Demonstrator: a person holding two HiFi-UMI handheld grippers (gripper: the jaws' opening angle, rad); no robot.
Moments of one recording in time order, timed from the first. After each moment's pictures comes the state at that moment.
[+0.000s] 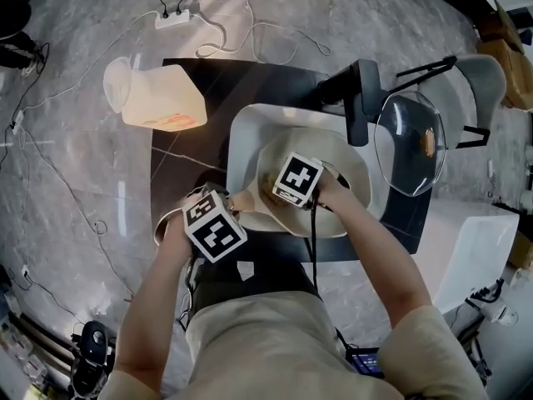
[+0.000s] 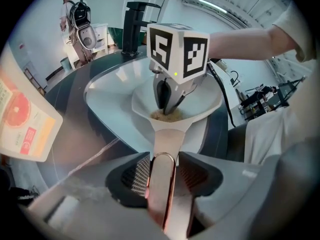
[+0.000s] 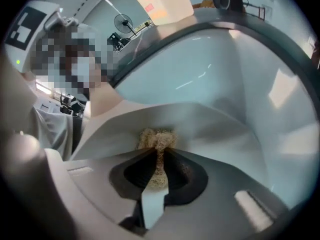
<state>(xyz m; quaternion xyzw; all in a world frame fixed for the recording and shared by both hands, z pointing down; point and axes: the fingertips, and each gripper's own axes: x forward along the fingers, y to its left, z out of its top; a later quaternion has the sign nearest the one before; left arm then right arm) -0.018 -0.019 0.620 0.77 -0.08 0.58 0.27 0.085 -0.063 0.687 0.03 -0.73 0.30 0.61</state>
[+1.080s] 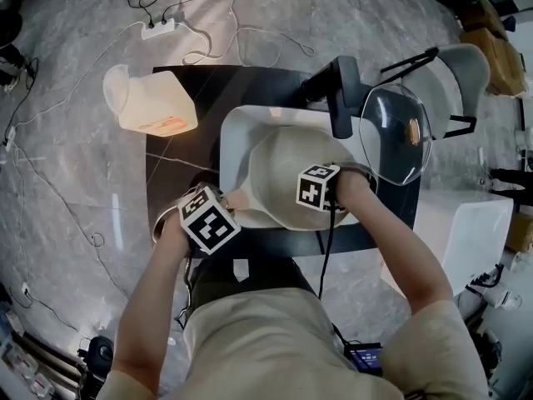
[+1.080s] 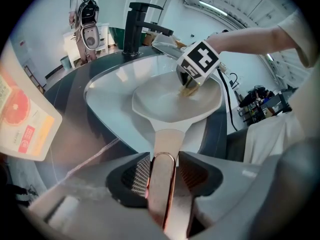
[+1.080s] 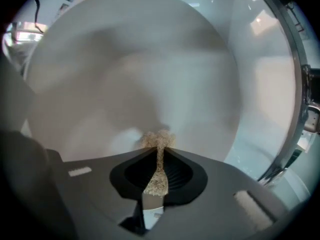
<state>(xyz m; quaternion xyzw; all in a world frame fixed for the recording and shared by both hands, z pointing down) -0.017 -0.020 0.620 0.77 -0.08 0.57 0.28 0.261 -0.033 0.680 -0.01 -0.50 0.17 0.85</state>
